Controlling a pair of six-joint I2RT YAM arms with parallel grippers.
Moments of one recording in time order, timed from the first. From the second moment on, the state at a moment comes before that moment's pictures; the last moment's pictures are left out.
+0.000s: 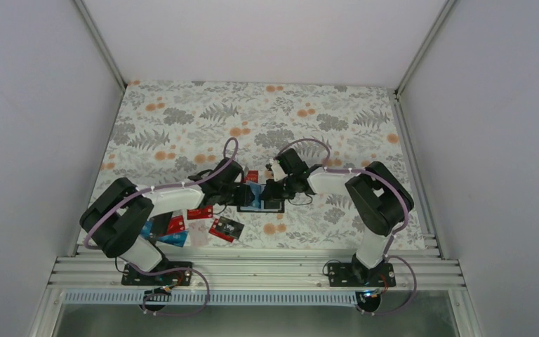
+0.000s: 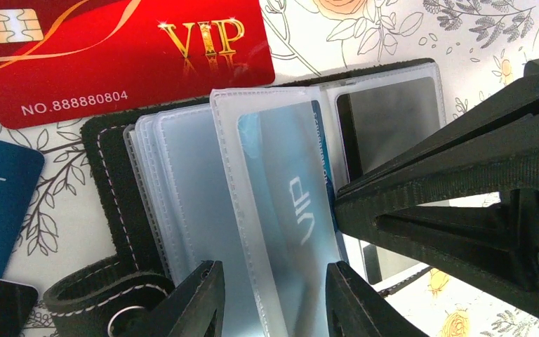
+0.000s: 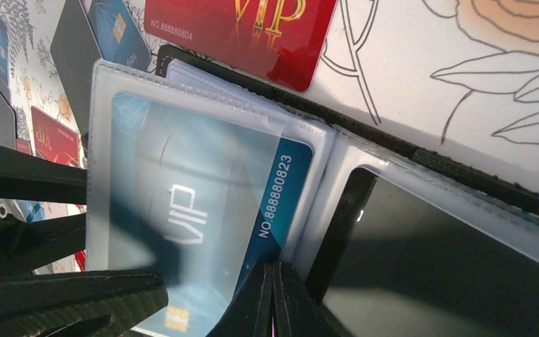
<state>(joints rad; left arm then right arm) -0.73 1.54 0.70 -0.13 0.20 -0.64 0.67 1.79 0.87 -0.14 -0.51 0.55</state>
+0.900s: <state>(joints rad) -0.74 1.54 0.74 -0.15 0.24 -0.64 0.67 1.79 0.87 -0.13 -0.51 0.55</state>
